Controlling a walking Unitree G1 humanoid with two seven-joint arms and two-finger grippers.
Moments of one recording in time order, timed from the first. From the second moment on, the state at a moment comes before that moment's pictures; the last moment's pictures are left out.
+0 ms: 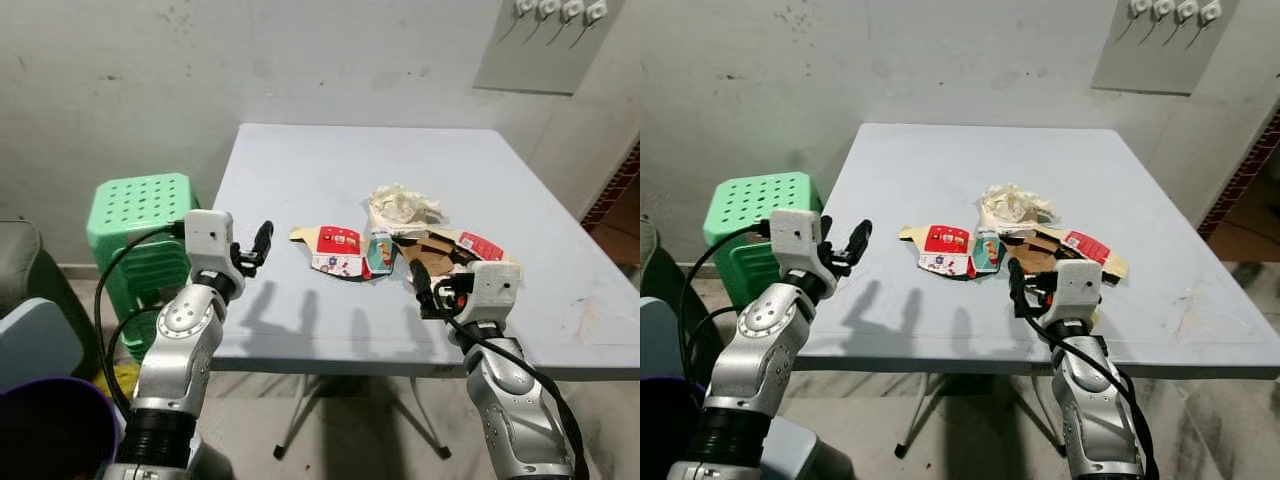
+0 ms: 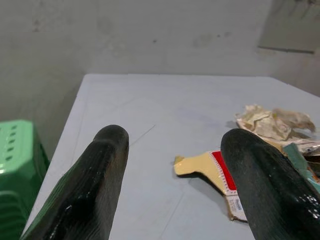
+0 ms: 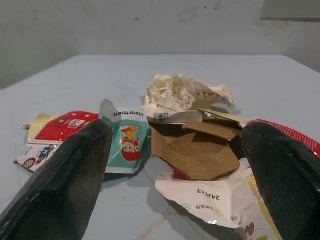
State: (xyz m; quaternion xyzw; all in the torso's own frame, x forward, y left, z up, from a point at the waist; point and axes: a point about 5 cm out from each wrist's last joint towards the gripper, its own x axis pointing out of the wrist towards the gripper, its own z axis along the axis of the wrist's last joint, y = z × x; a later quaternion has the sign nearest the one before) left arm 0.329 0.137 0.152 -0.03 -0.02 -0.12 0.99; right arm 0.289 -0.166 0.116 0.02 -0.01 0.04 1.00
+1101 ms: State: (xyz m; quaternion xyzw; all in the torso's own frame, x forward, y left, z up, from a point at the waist) left arm 0.335 0.116 0.153 -0.08 -0.01 -0.14 0.99; right arm 0.276 -0.178 0.112 0.02 -0.01 0.04 1.00
